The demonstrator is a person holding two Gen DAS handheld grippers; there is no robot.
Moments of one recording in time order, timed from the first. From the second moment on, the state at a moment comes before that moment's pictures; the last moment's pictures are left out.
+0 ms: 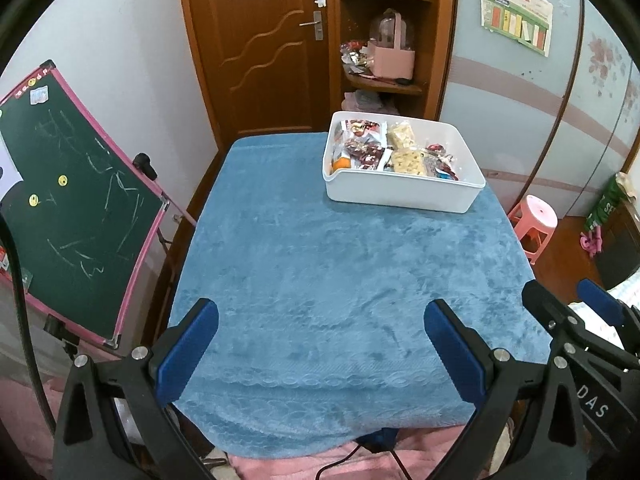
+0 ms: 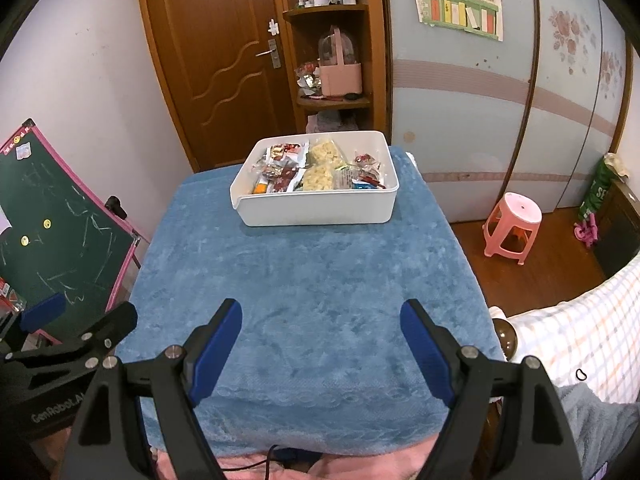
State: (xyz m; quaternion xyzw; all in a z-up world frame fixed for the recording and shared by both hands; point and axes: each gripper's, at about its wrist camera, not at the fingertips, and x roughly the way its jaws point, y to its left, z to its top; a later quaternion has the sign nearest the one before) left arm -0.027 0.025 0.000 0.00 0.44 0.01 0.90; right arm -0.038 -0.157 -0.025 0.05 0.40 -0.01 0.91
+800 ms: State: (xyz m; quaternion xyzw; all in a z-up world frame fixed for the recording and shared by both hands) left arm -0.024 0.025 -0.005 0.01 0.43 0.02 0.90; right arm -0.032 -0.155 -0.029 0.05 0.40 -0.01 0.91
